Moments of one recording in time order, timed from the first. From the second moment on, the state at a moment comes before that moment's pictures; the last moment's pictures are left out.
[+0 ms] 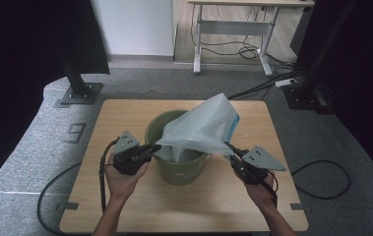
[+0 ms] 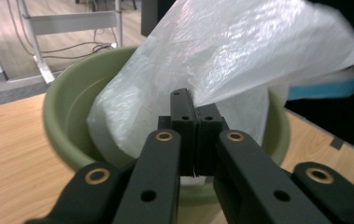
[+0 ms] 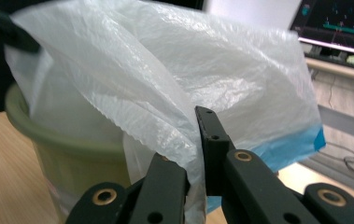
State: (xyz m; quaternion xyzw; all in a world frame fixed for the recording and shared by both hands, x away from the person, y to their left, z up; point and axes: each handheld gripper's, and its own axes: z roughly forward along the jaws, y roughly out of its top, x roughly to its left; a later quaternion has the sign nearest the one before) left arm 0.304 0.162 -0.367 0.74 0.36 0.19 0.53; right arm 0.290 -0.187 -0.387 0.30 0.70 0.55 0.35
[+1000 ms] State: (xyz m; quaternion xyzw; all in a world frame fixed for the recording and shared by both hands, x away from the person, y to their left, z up) left arm 0.323 0.107 -0.343 0.76 0.33 0.18 0.53; right arm 0.294 -0.175 -0.376 0.29 0.70 0.58 0.29
